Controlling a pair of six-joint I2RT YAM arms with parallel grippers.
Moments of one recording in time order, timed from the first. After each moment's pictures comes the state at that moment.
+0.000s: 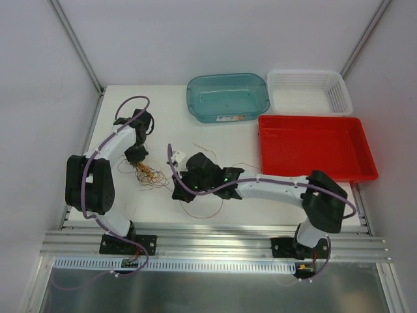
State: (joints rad) left arm -0.14 1.64 1.18 -0.96 -0.45 -0.67; right arm 1.18 1.72 1.15 -0.05 -0.24 0.36
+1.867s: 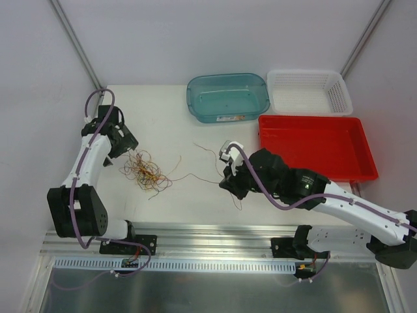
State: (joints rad) left arm 0.08 1.41 1.15 -0.88 -0.24 -0.58; right arm 1.16 1.03 1.13 -0.64 0.02 0.13
